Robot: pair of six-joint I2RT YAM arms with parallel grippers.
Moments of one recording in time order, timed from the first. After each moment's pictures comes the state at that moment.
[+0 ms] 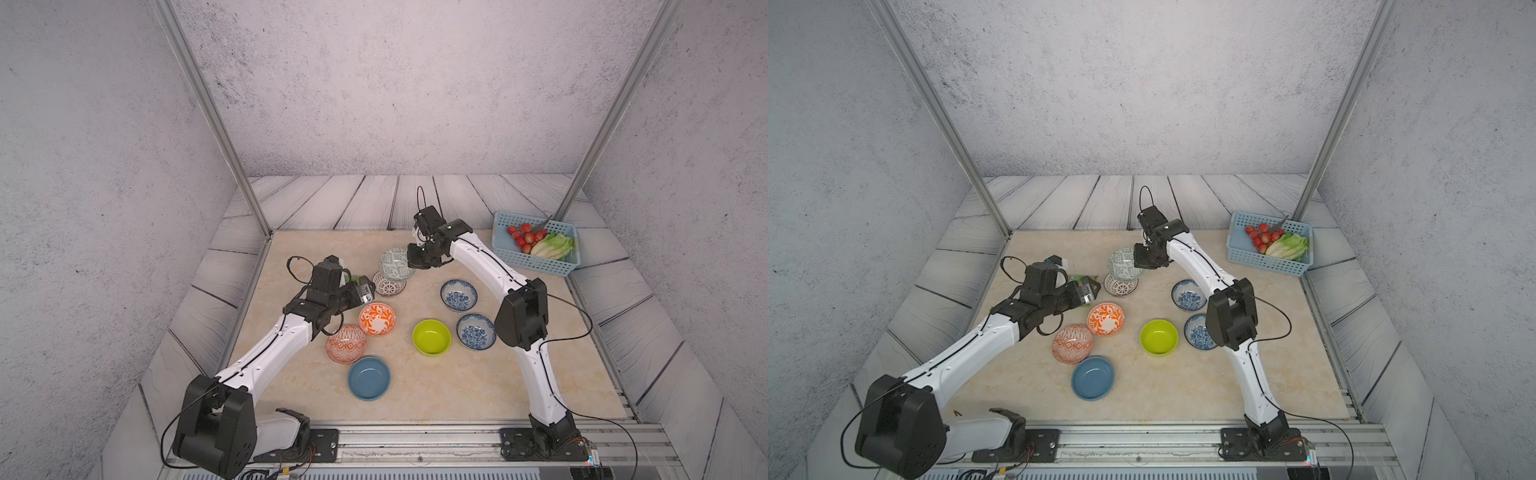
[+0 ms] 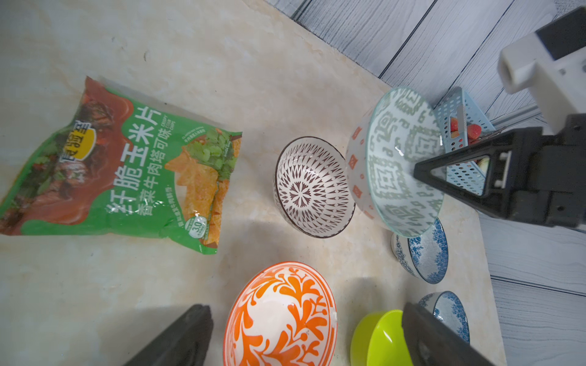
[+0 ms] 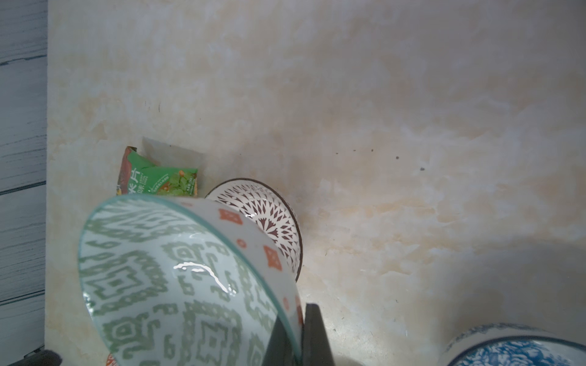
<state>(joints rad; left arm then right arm) -0.36 1.28 0.86 -0.26 0.16 -0.64 0.57 2.30 2.27 -1.05 -0.19 0.45</state>
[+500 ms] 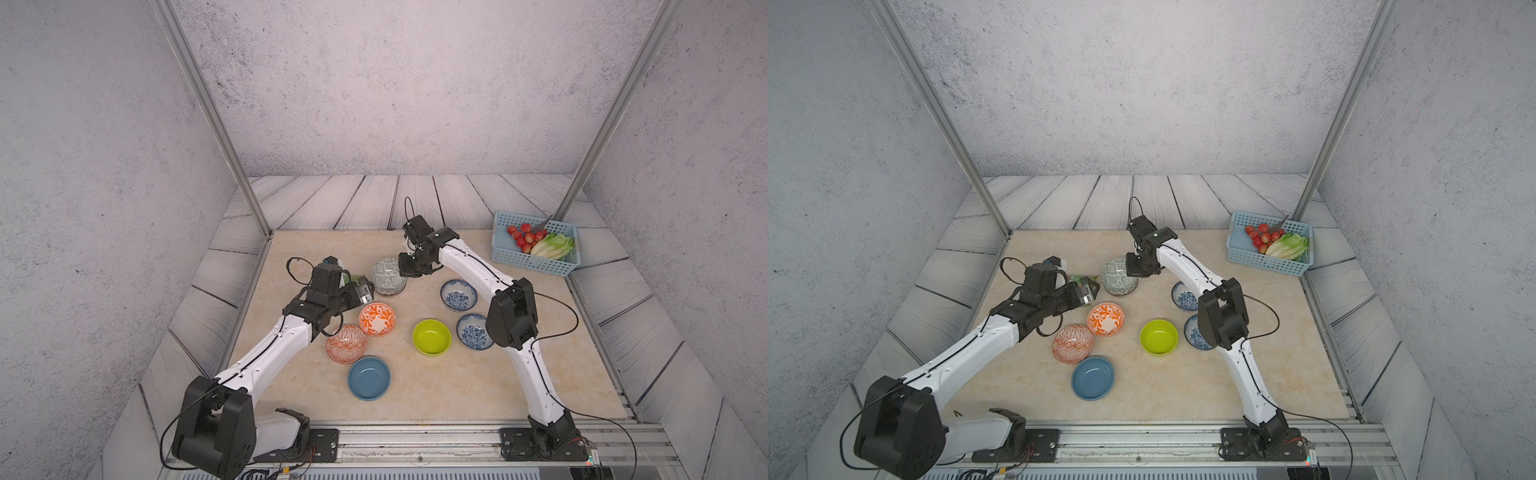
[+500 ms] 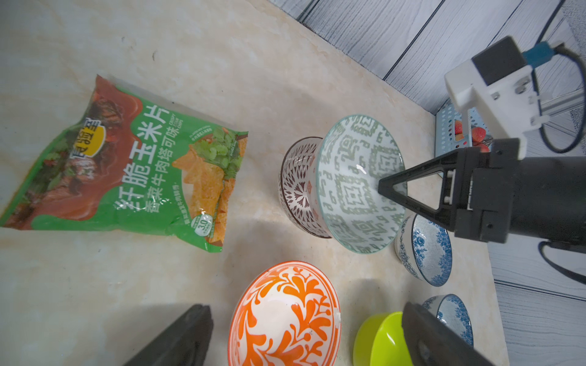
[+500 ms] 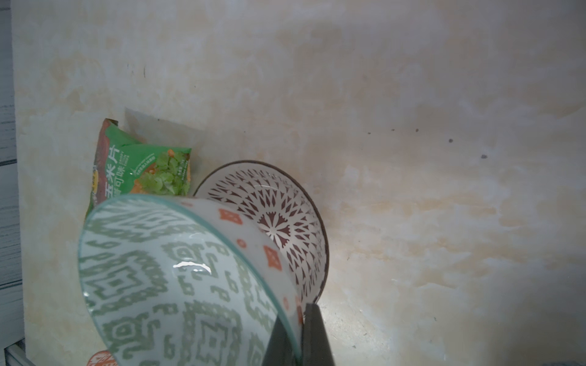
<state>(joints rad) -0.36 1.27 0.85 -0.26 0.14 -0.64 0.61 2.36 2.27 -1.03 -0.19 0.46</state>
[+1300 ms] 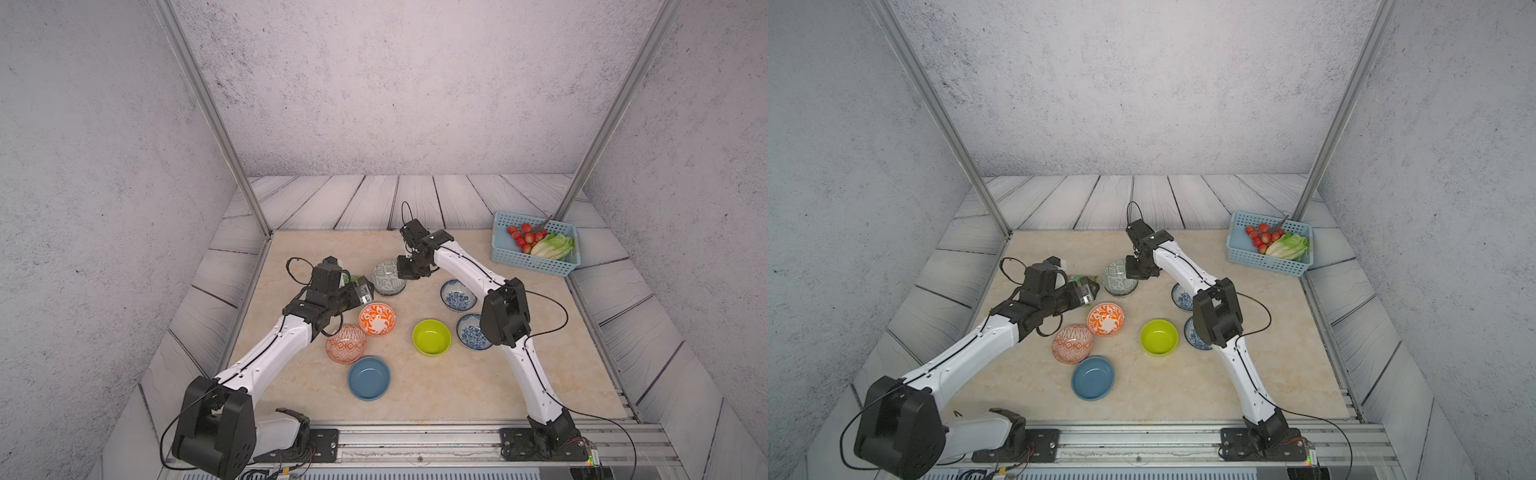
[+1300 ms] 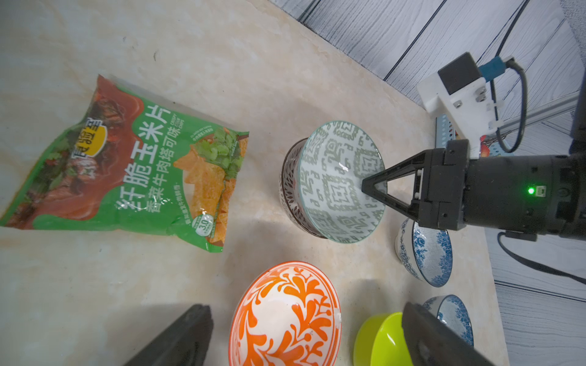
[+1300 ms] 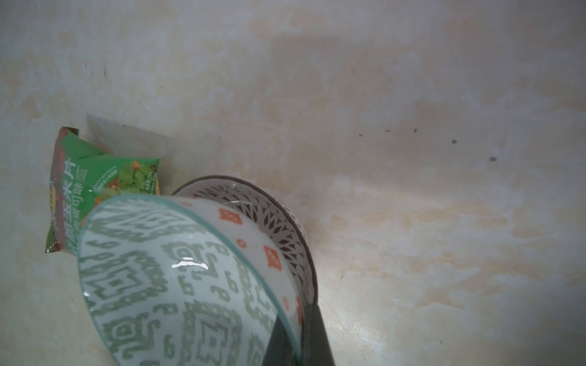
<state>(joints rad) -0.36 1.27 0.85 -0.26 0.14 -0.65 0.61 2.43 2.33 -1.04 -0.16 0.48</state>
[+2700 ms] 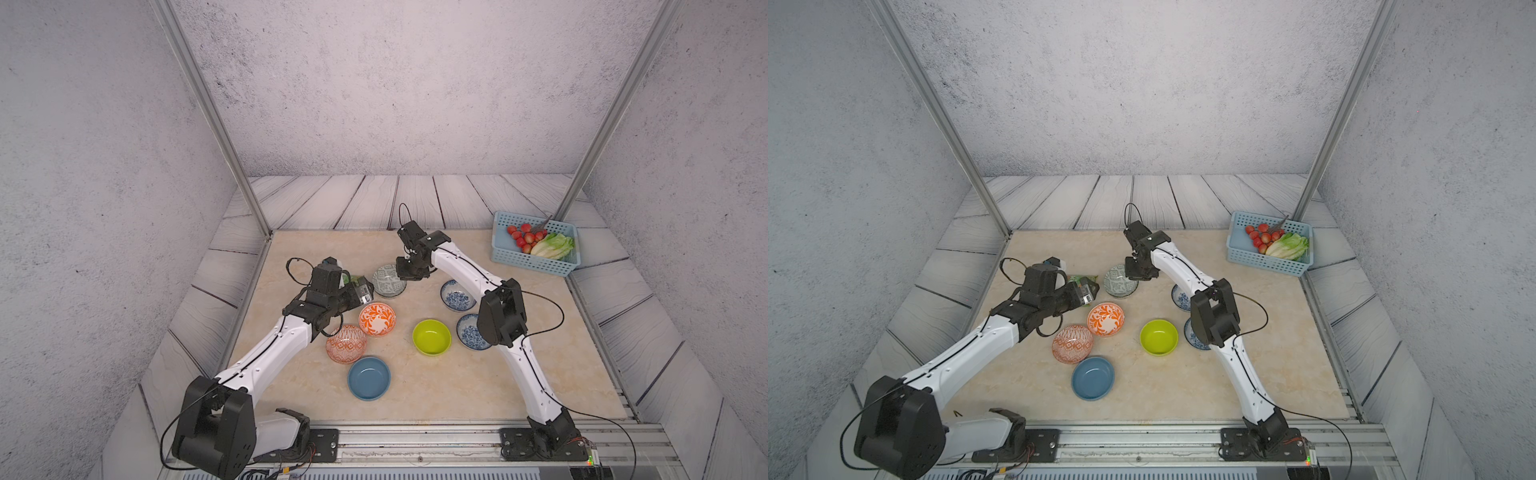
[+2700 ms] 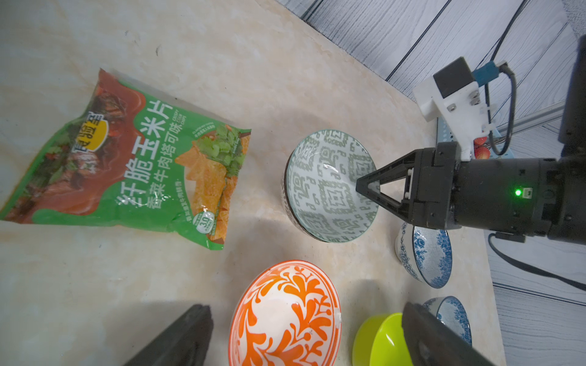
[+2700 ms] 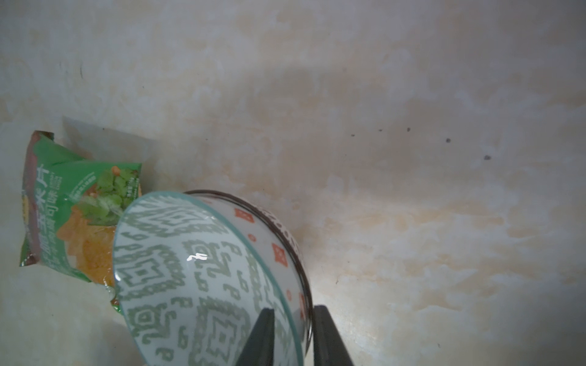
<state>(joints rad) -0.35 1.27 0.85 -0.26 0.14 -0.66 0.63 2.46 2.36 -1.06 -0.12 0.49</state>
